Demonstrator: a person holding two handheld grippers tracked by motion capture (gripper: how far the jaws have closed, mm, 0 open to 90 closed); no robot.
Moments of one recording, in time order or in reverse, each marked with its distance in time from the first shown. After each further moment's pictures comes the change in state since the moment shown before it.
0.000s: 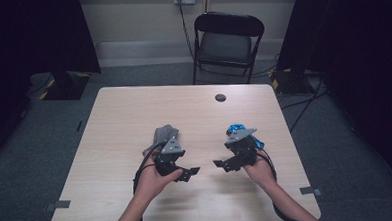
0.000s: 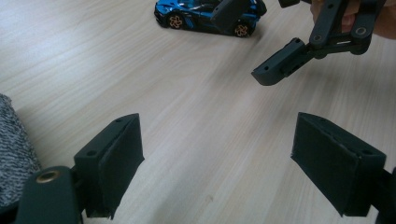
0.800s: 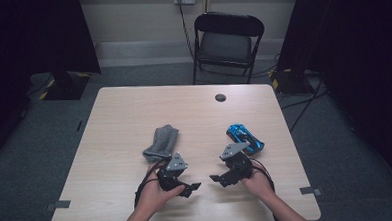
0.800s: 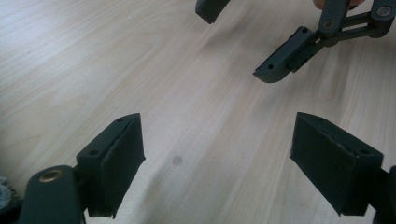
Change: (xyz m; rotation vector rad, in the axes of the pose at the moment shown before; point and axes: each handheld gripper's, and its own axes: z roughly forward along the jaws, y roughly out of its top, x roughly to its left) left arm -0.021 -0.032 0.013 0.052 -0.021 0.062; right arm 0.031 -0.020 0.012 0.038 0.048 -0.070
